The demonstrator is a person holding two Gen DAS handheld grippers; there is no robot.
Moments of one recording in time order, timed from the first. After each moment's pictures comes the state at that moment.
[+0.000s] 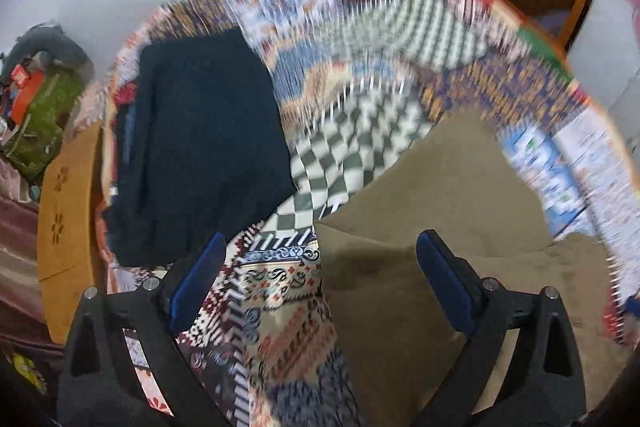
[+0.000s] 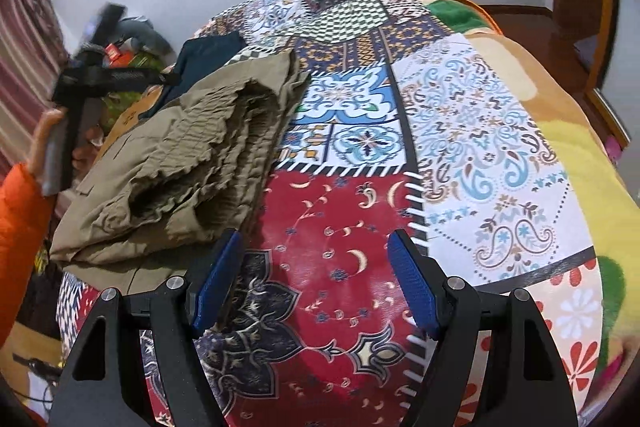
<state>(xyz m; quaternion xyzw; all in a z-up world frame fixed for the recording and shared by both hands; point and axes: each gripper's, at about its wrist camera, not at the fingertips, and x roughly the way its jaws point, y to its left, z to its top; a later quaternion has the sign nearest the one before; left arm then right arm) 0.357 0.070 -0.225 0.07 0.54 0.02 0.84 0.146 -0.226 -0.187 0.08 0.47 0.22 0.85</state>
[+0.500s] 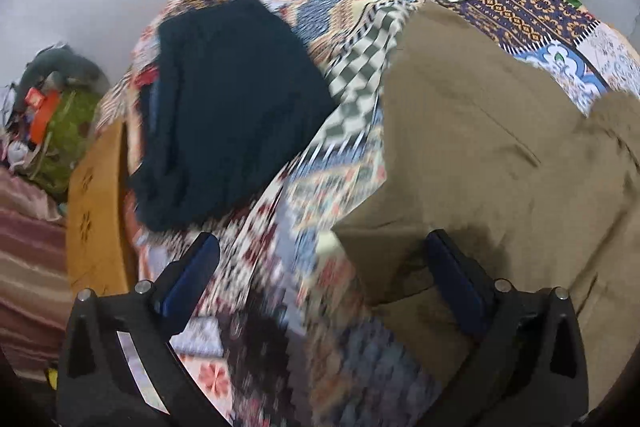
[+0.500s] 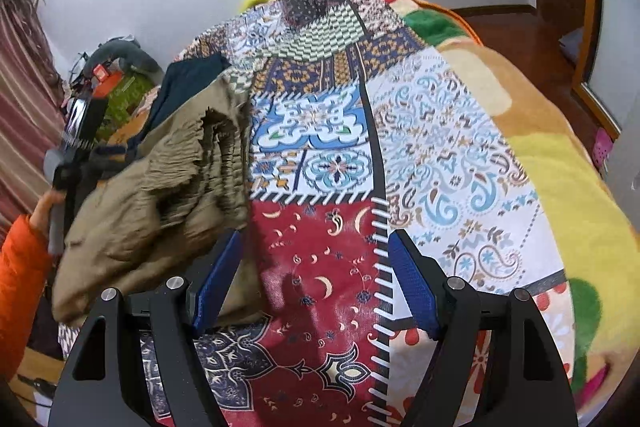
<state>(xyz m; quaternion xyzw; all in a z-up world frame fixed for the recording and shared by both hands) 0.279 0.100 -0.242 0.14 0.53 0.04 0.83 0.155 -0.245 -0.174 0.09 0.46 0.20 0.86</state>
